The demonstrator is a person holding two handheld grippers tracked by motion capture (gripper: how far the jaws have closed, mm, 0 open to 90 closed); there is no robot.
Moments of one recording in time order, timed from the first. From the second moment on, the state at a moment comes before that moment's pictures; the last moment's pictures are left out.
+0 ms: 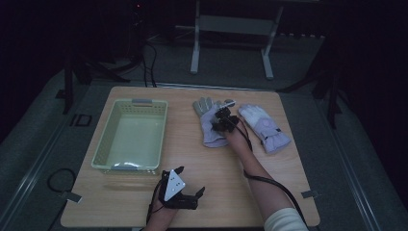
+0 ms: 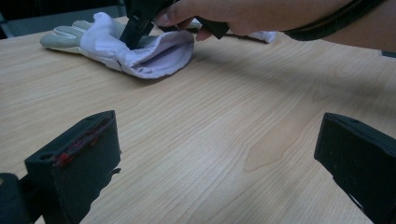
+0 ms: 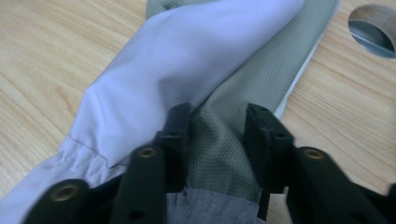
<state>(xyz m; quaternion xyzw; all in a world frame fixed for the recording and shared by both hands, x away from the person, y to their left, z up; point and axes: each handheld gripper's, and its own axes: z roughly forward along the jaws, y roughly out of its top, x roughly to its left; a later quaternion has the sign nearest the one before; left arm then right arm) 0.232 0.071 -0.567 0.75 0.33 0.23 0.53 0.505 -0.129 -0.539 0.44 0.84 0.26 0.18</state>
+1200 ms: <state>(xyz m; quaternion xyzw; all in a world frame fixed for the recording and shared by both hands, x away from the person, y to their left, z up) 0.231 0.071 -0.567 0.74 0.34 0.23 0.53 0.386 -0.160 -0.458 0.50 0.74 0.40 0.18</state>
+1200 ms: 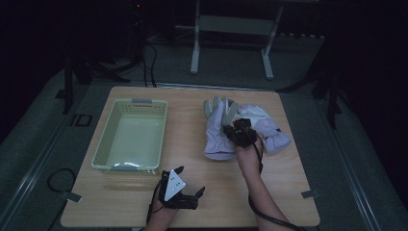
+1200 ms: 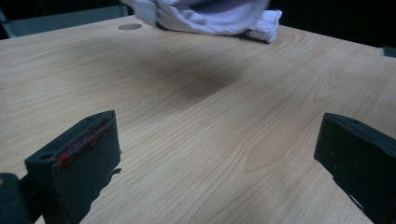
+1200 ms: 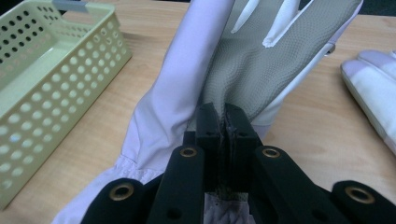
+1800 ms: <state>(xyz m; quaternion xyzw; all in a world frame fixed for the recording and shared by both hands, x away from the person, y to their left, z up) 0.231 0.070 -0.567 0.75 0.33 0.23 0.53 0.365 -0.154 -0.506 0.51 0.75 0.38 0.17</state>
